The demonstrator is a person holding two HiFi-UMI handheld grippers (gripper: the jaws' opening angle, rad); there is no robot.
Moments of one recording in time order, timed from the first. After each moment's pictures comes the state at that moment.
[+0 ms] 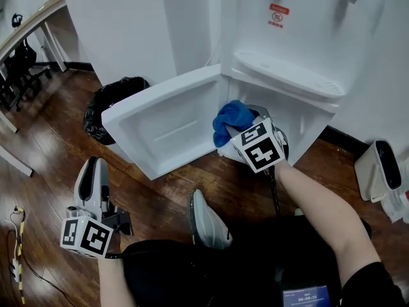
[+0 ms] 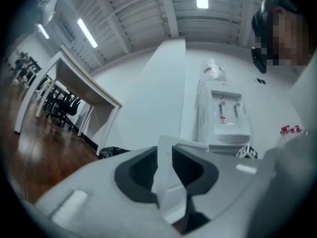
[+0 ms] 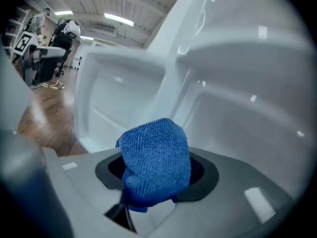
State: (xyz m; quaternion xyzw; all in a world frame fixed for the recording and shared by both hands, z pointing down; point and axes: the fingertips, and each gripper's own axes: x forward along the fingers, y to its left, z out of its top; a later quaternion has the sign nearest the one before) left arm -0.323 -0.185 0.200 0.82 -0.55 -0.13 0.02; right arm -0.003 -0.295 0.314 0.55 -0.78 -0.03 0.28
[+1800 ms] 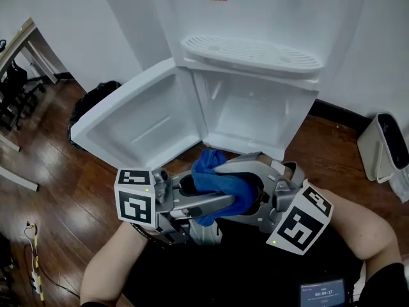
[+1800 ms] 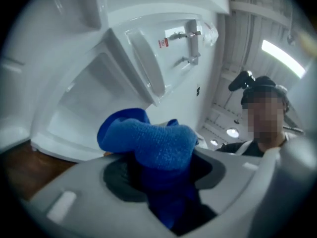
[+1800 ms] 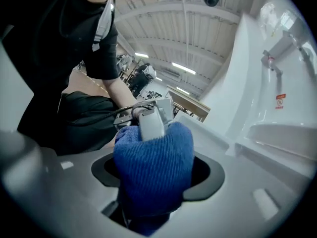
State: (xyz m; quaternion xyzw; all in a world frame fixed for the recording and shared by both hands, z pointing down) left arm 0.002 -0.071 0.253 0.93 0.11 0.04 0.35; right arm -0.061 -0.070 0.266 0.20 -0.93 -0.25 0.20
